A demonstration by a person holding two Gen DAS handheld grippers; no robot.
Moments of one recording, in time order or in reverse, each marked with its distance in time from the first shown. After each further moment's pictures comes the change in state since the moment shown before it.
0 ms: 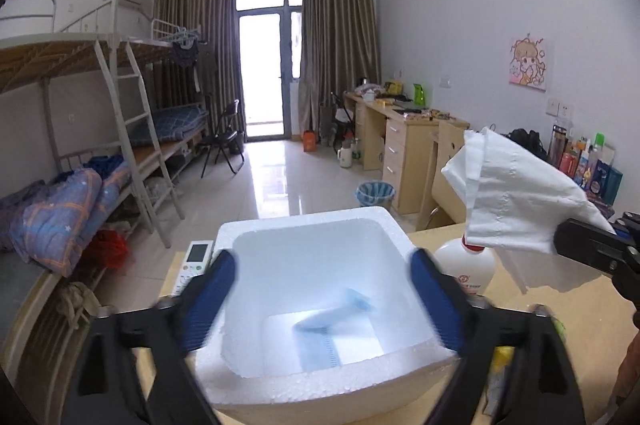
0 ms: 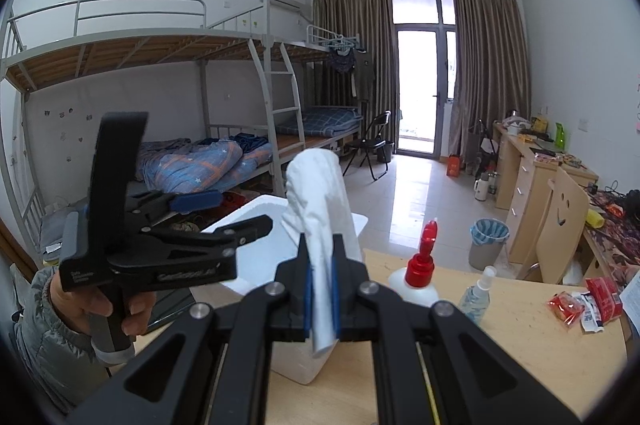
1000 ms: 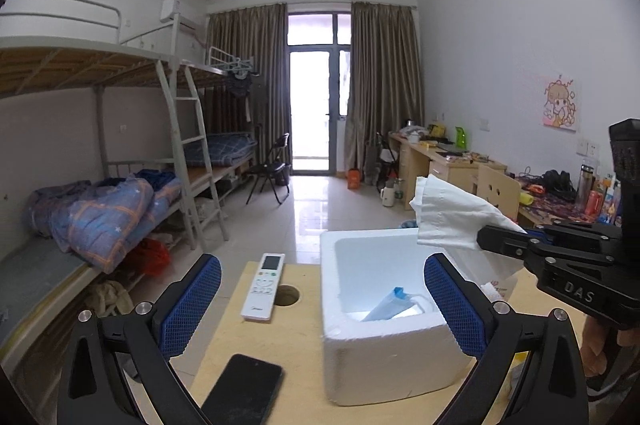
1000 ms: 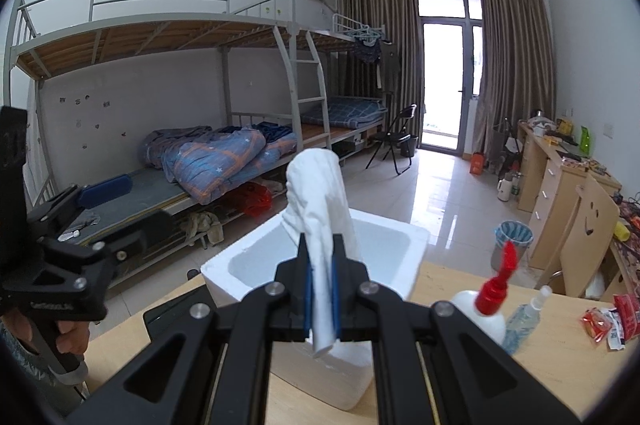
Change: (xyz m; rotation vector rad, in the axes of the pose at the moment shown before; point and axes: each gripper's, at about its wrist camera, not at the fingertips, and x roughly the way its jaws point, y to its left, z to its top) left arm -0.074 0.047 -0.018 -0.075 -0.141 0.160; right arm 0.047 0.034 0.010 -0.037 0.040 0.086
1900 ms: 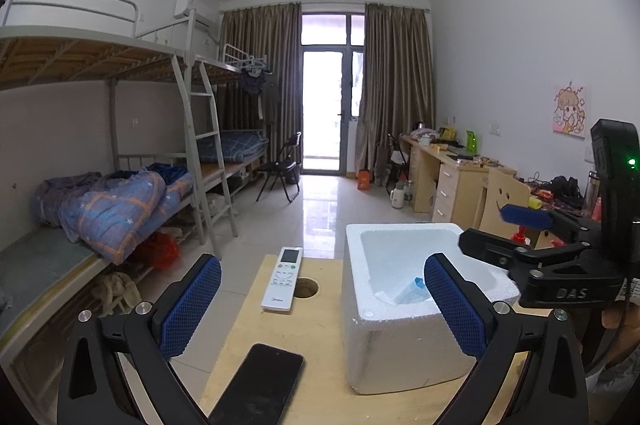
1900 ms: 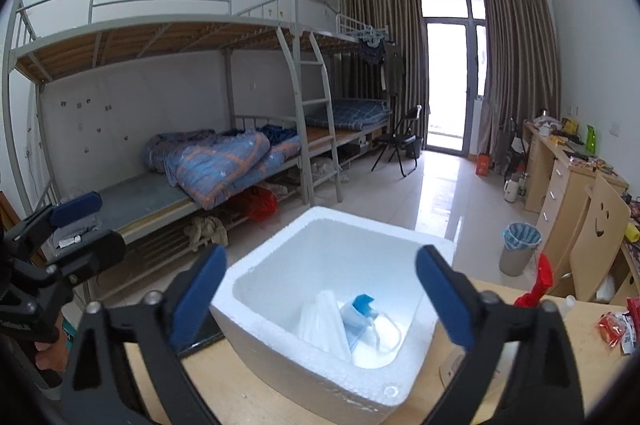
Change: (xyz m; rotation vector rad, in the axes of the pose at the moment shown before) left arm -0.011 0.018 -0.004 -0.028 -0.004 0.032; right arm 0.009 0.002 0.003 0.003 -0.021 0.011
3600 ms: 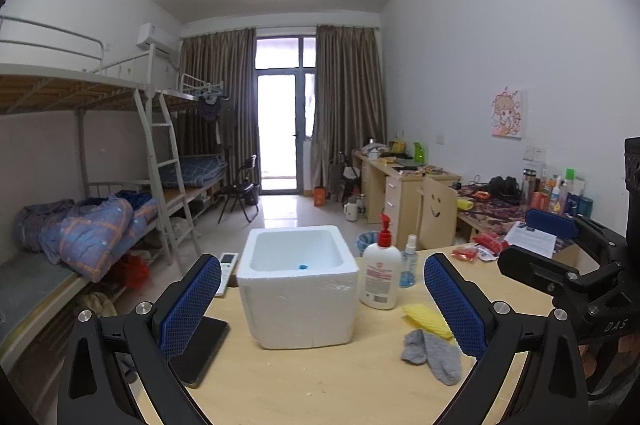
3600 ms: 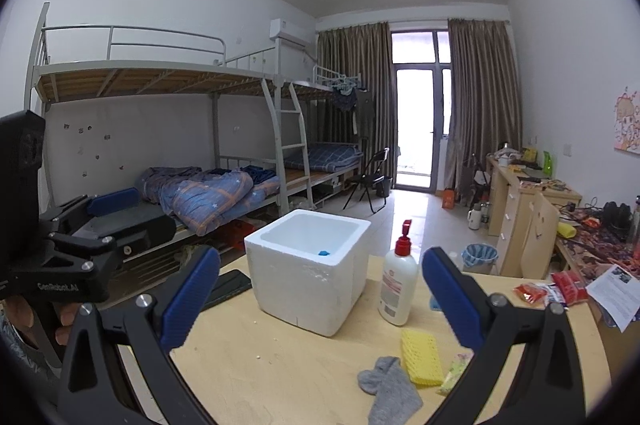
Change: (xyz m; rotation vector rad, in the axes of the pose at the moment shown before) left arm -0.133 -0.100 -0.011 0.063 -0.072 -0.150; right arm -0.186 0.011 -0.046 0.000 -0.167 -0.107
